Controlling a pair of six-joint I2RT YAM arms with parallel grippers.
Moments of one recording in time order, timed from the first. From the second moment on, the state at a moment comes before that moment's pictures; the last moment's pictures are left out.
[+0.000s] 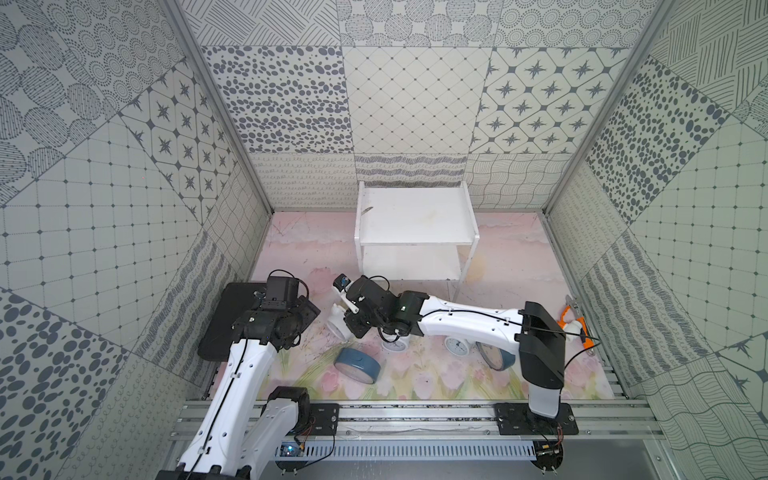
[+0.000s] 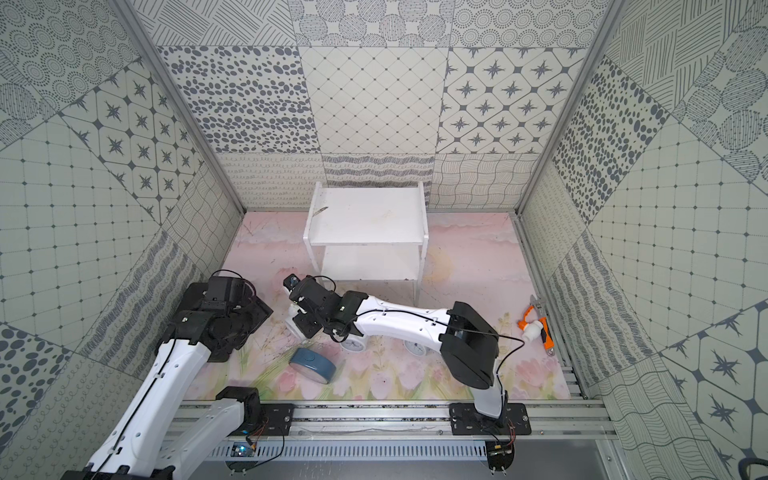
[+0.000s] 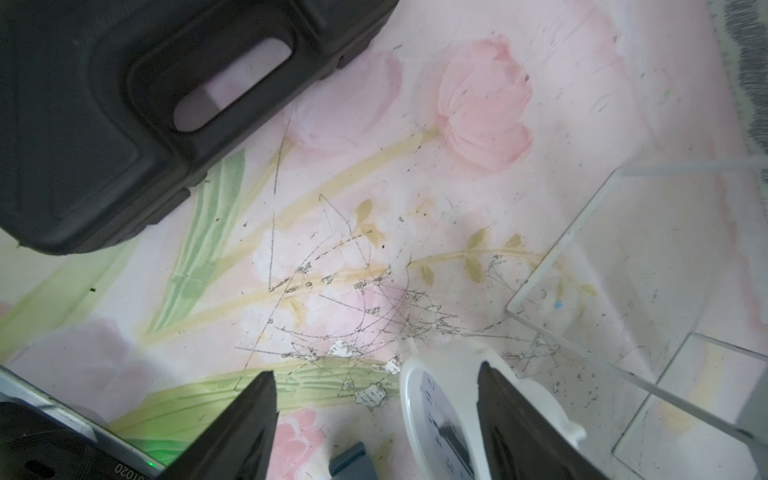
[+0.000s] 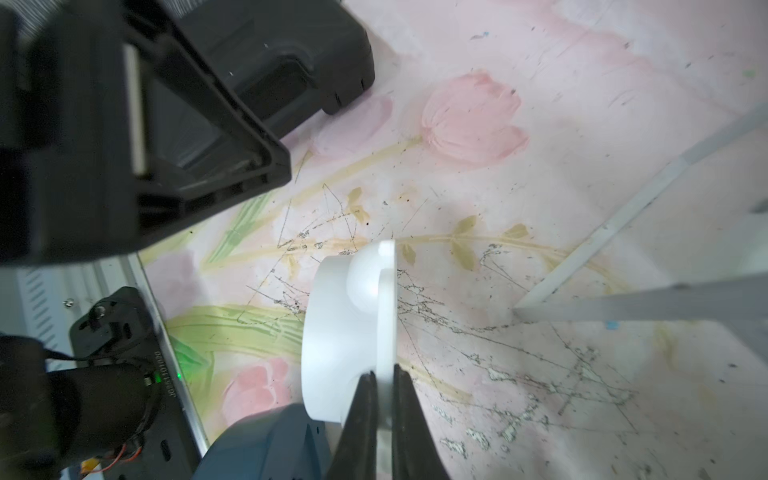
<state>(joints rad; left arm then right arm) -0.07 0.85 0.83 -1.04 -0.08 -0.92 1.19 1.84 1.53 -0.41 0.12 0.26</state>
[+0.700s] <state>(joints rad) -0.27 0.68 0.73 -0.47 0.49 -0.85 1.02 0.98 1.03 -0.52 -0.09 0.45</state>
